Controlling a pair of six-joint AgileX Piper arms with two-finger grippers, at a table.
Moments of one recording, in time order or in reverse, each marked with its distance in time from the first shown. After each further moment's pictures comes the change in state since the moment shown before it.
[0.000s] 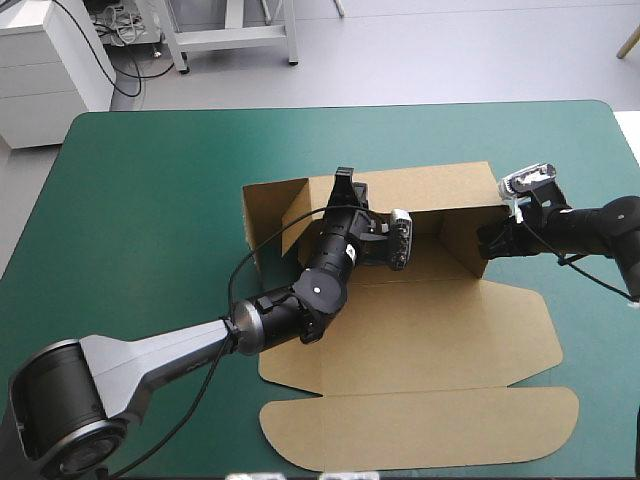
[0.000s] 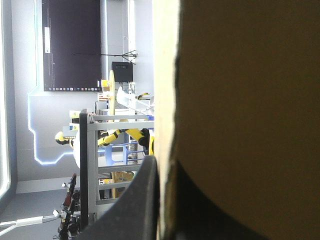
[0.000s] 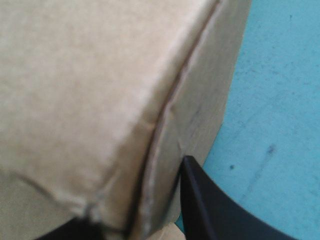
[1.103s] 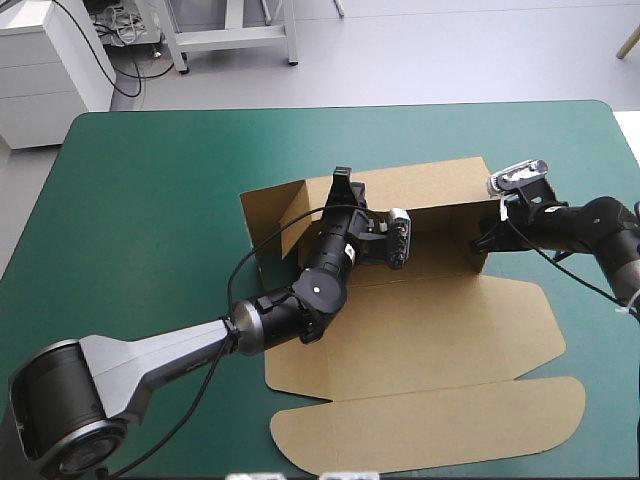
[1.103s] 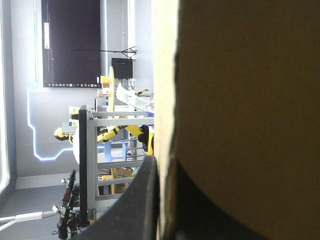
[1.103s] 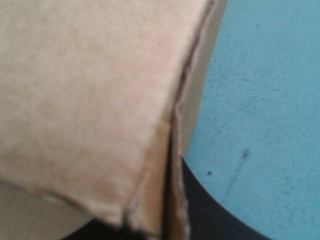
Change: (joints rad) left arm 0.000 0.000 0.000 -0.008 0.011 0.000; right arm 0.097 -0.017 0.009 -0.145 -0.145 0.161
